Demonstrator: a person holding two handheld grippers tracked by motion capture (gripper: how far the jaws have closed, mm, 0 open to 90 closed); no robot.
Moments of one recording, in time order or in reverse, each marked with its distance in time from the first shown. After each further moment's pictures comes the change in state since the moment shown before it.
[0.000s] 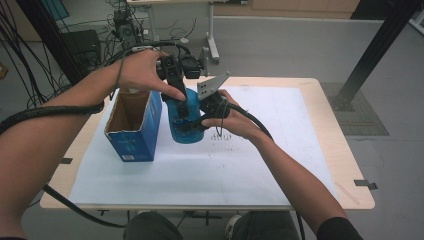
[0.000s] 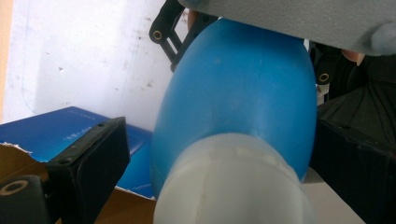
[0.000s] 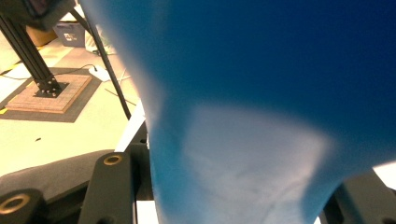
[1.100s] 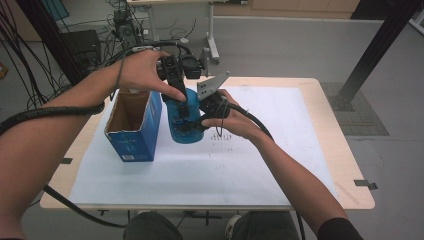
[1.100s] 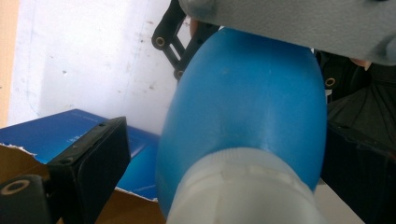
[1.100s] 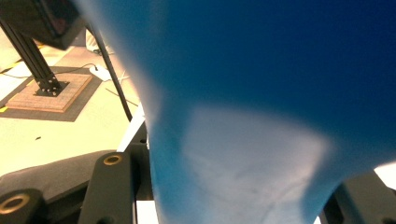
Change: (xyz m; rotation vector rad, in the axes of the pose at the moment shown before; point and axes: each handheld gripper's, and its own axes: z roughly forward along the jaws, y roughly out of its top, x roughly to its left) left arm -0.002 0.000 -0.001 -0.007 0.012 0.008; right arm 0.003 0.003 -0.001 -0.003 0.004 -0.010
